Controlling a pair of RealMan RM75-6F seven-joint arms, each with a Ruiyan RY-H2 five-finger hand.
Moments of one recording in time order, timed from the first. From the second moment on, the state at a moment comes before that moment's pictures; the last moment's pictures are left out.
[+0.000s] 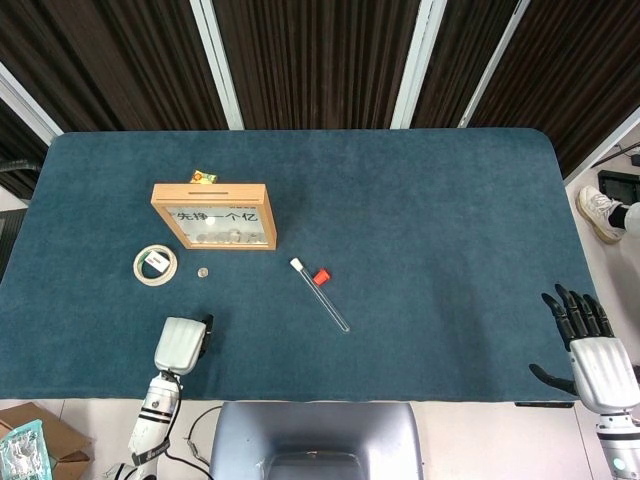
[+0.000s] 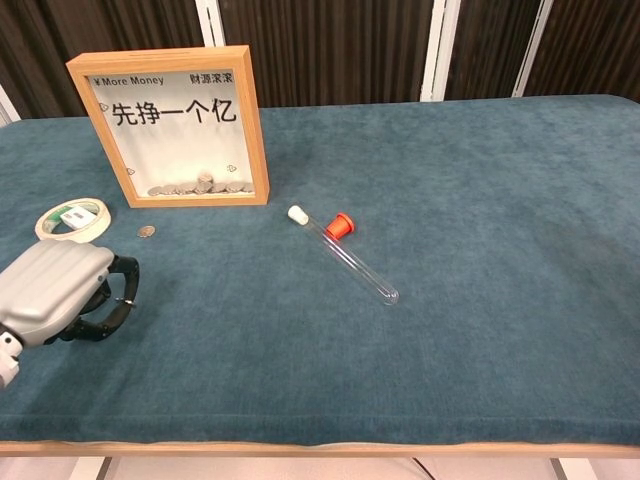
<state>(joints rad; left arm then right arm) -0.36 -1.89 -0.08 -1.03 1.45 1.33 0.44 0.03 -1.10 0.02 -1.60 -1.60 1.55 -0.04</state>
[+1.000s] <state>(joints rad) -0.57 -1.30 -0.53 -1.77 0.96 1.16 0.50 0.06 -1.09 0.04 -1.61 -1.54 1.48 -0.01</state>
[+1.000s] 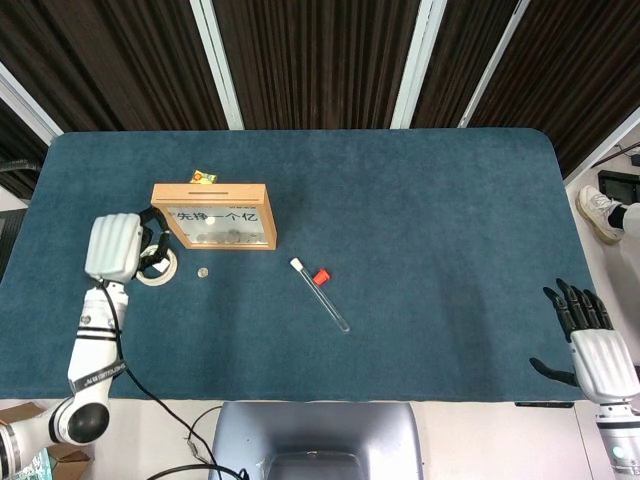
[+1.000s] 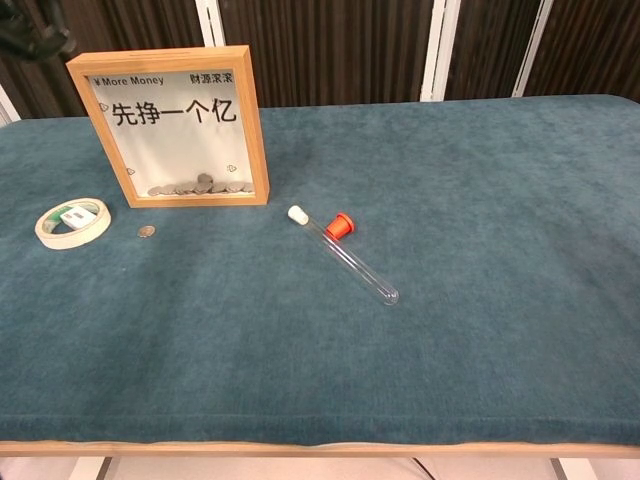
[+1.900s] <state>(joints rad) -0.99 -1.38 -0.53 -1.36 0.50 0.96 0.54 0.07 -1.06 0.08 -1.60 -1.47 1.46 0.07</state>
